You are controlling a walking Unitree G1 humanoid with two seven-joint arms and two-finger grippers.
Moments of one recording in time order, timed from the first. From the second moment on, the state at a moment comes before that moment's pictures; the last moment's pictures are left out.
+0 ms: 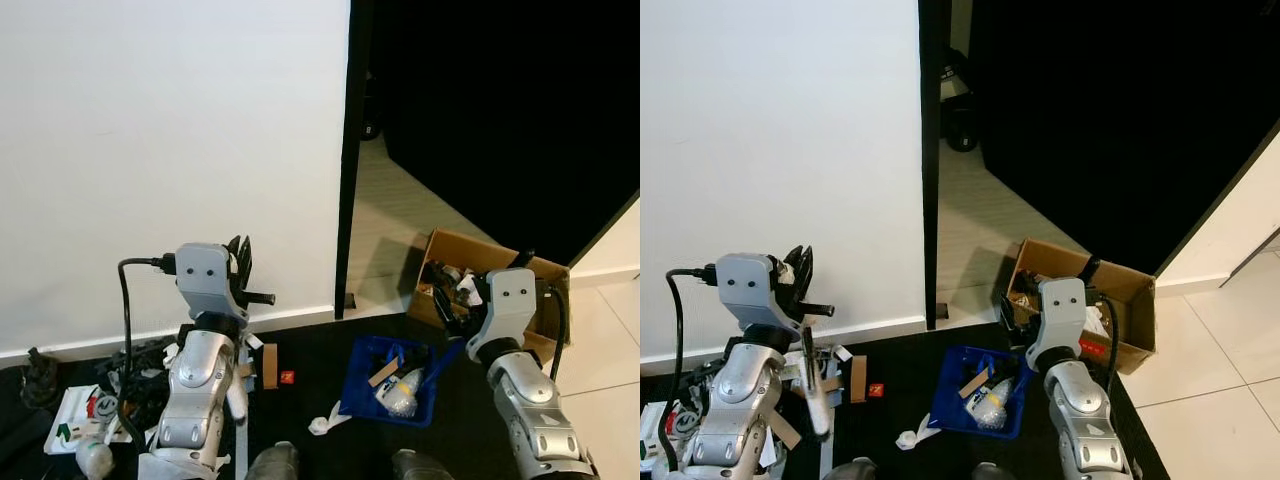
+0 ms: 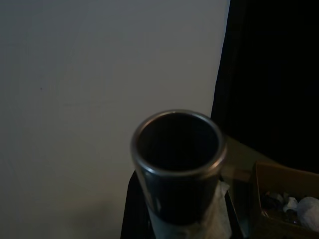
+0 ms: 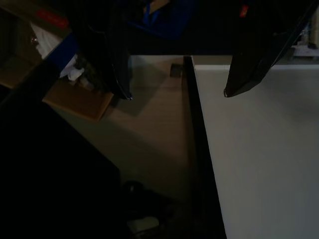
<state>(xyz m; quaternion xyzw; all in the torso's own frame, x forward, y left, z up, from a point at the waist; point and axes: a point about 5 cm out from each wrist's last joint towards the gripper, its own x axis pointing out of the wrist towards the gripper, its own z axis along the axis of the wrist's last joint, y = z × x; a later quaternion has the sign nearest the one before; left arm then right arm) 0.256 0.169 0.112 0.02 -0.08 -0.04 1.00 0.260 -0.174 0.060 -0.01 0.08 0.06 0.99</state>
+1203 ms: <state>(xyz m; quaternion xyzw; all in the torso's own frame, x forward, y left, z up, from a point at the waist) 0.261 0.165 0.121 0.01 -0.08 -0.04 1.00 0.270 -0.162 0.061 0.02 0.08 0.04 1.00</state>
